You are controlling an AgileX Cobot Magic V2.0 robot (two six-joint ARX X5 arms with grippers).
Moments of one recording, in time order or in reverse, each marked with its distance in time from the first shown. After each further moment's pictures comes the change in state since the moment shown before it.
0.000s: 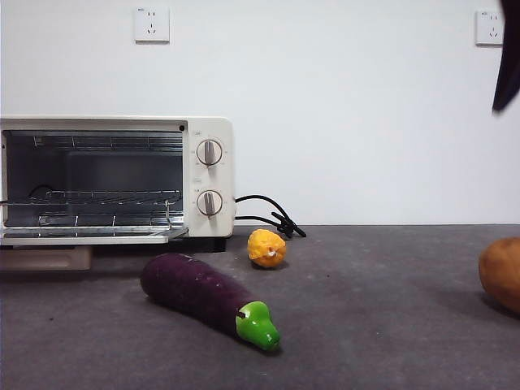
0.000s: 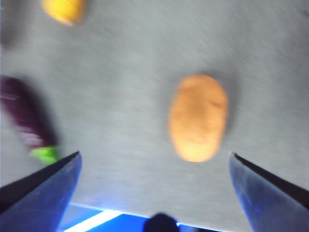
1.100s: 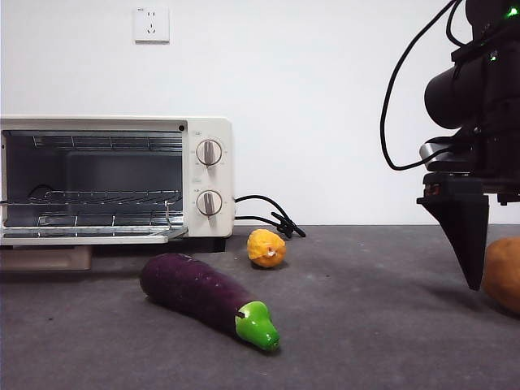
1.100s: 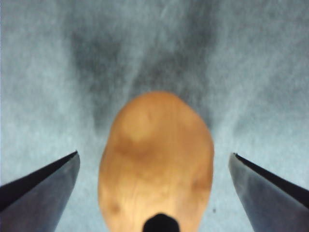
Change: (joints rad) left arm -0.001 -0.135 0.002 -0.179 -0.001 0.013; right arm 0.118 0.682 0.209 -0.056 0.229 -0.048
